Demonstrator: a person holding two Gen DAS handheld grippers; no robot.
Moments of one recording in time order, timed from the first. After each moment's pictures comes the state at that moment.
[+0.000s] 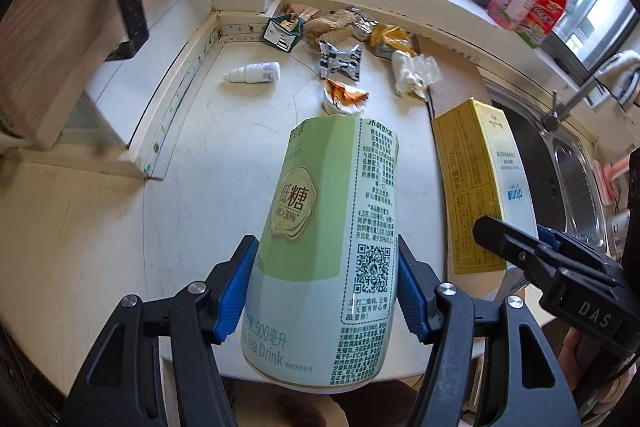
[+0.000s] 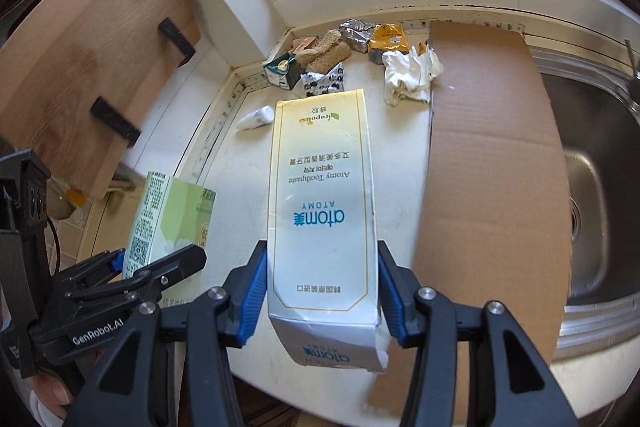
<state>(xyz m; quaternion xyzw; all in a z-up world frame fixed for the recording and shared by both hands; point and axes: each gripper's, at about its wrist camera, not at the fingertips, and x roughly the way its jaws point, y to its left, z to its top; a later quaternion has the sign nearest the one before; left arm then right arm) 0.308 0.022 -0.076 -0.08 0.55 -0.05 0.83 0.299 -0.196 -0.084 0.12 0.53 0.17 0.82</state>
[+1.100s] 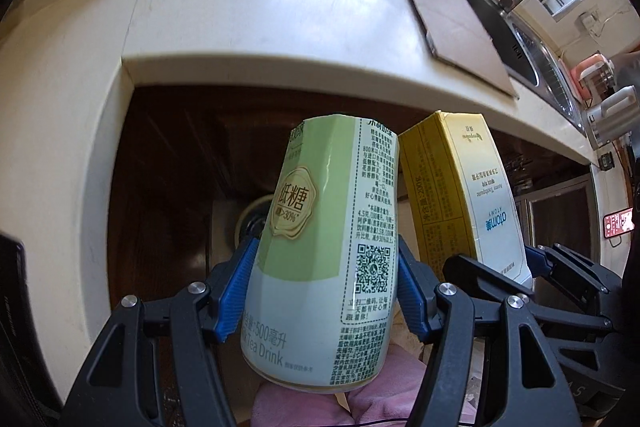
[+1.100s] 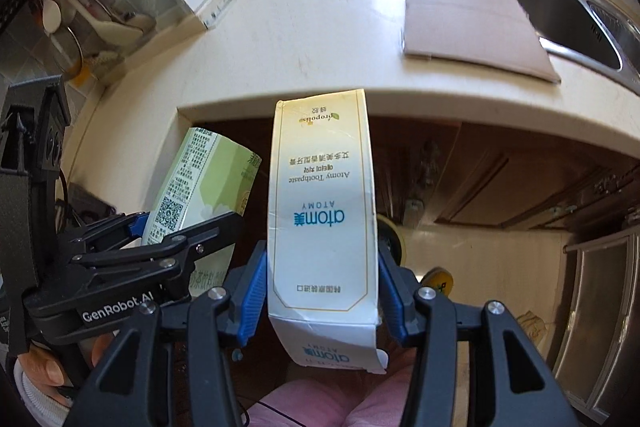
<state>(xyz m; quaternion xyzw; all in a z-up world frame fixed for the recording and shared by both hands) 0.078 0.023 -0.181 -0.09 0.62 -0.12 0.77 0.041 -0.158 -0.154 0.08 0.60 0.12 0.79</state>
